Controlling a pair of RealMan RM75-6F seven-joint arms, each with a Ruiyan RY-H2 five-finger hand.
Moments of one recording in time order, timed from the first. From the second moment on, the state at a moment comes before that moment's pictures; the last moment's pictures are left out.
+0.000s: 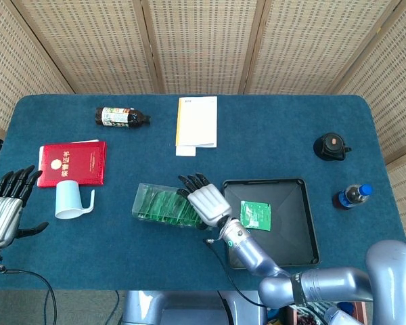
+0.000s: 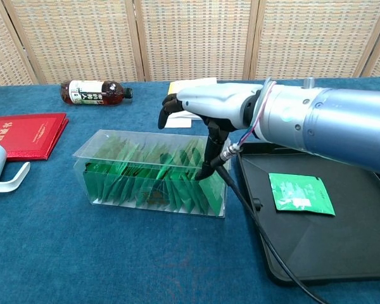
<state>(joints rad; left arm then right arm) -0.21 -1.00 -0.07 -1.79 1.45 1.37 0.11 1.01 -1.60 0.23 -1.78 -0.74 1.01 -0.72</state>
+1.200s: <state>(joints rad) -0.20 -0.97 -0.07 -1.78 1.45 1.37 0.03 1.06 -1.67 0.36 -1.60 -0.74 1.11 -0.68</state>
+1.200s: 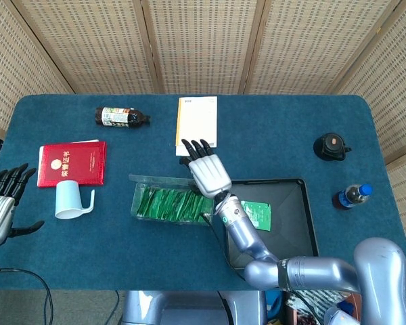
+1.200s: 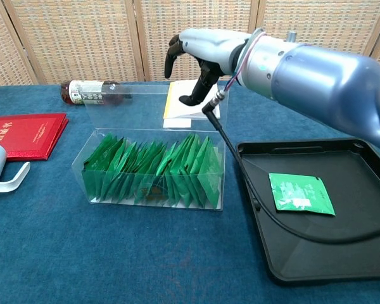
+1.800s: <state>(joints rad) -0.22 -0.97 -0.08 -1.76 1.43 1.34 0.02 1.12 -1.69 0.41 -1.51 -0.49 1.07 -0.75</state>
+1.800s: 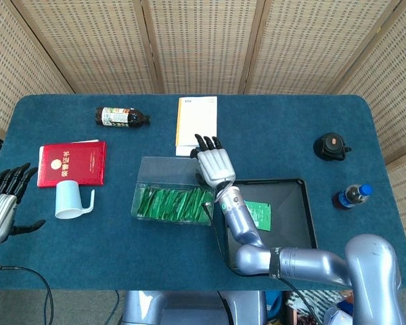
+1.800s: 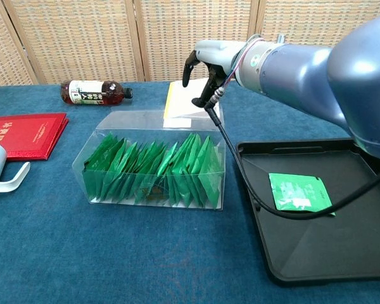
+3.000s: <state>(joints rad) -0.22 -0.97 -0.07 -1.77 1.44 1.34 0.02 1.03 -1.58 0.17 -1.62 -1.15 0.91 -0.49</state>
